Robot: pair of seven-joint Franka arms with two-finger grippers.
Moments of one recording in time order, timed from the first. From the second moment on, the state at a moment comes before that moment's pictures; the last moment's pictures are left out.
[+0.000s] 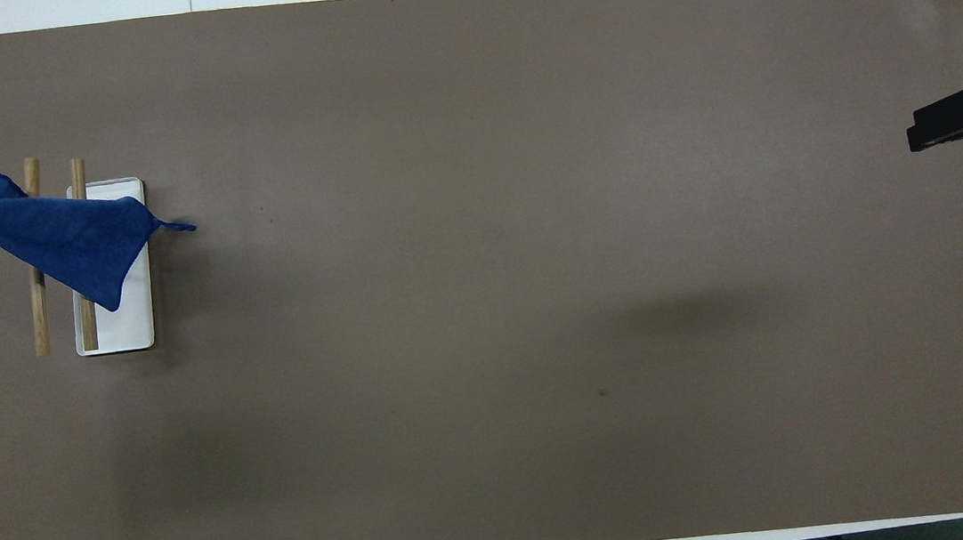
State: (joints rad) left arm 0.11 -0.01 -0.01 -1.97 -0.37 2.28 -0.14; right arm 0.10 -0.03 -0.17 -1.64 -0.03 1.63 -0.06
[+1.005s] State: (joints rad) left arm 0.12 0.03 -0.01 -1.91 -0.37 2.25 0.61; right arm 0.11 -0.03 -0.17 -1.67 -0.03 1.66 0.00
